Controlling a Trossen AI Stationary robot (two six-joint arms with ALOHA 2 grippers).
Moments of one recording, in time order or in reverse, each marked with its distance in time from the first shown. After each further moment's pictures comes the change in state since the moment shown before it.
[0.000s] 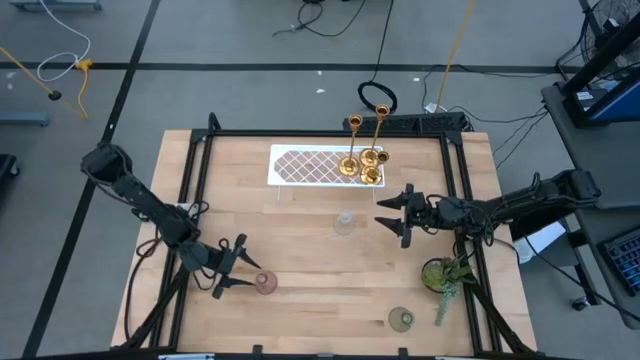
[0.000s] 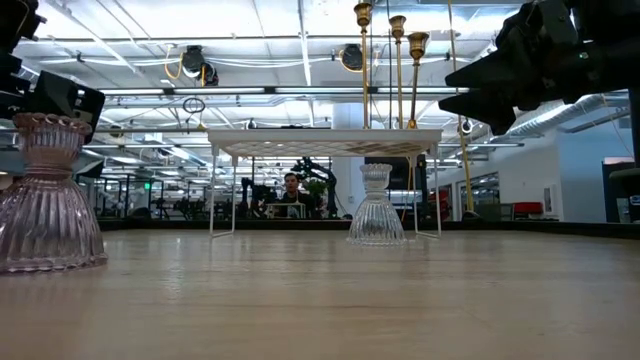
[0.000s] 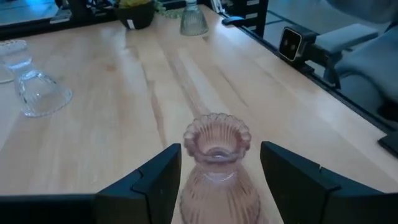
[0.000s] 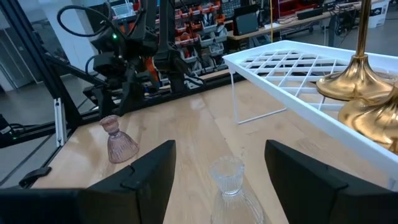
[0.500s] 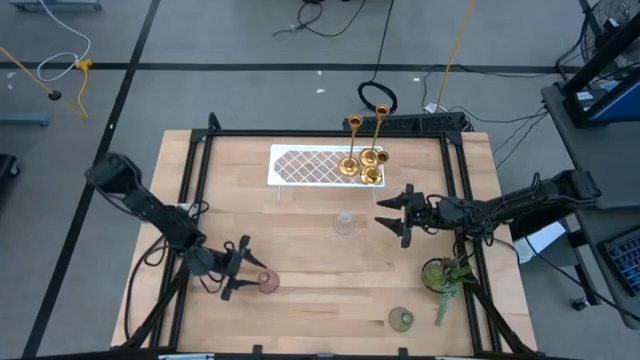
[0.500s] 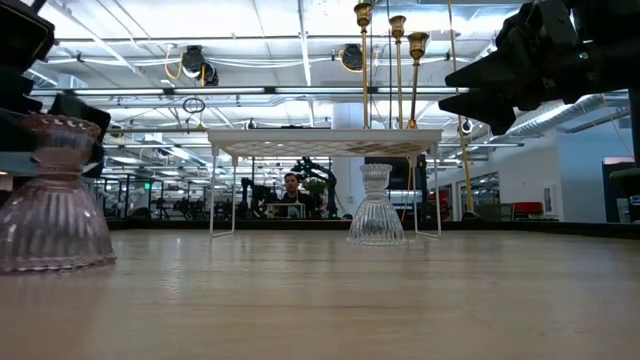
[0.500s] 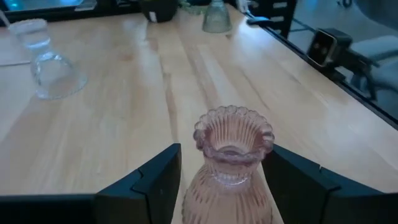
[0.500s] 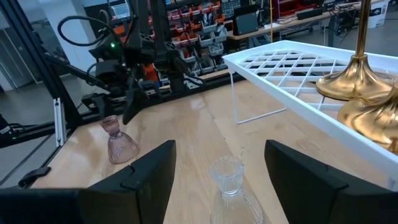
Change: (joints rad) left arm 0.005 0.223 0.003 0.217 -0.084 -0.073; right arm 0.000 0.000 0.000 0.000 0.000 0.000
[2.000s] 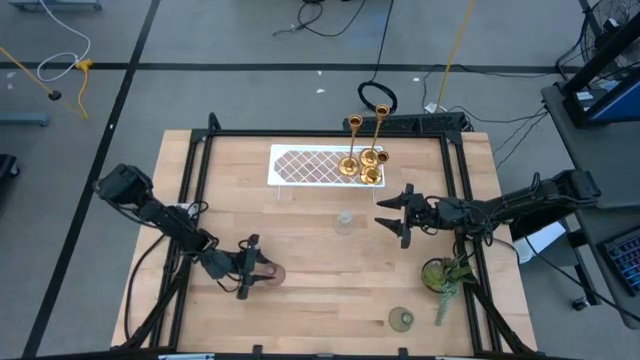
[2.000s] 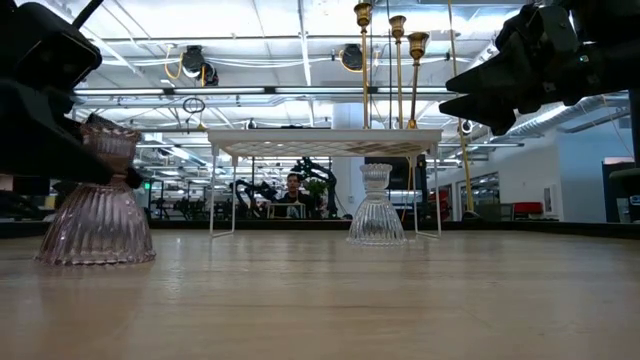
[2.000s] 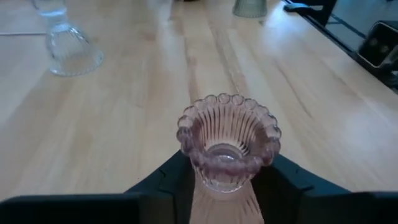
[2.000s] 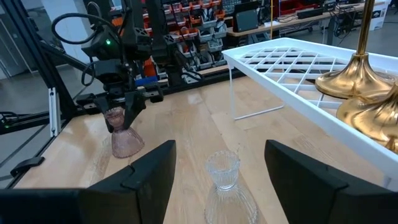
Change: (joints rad) left arm 0.097 0.160 0.092 0.000 0.006 -0.078; right arm 0.000 0.000 0.000 -0.021 -0.001 -0.034
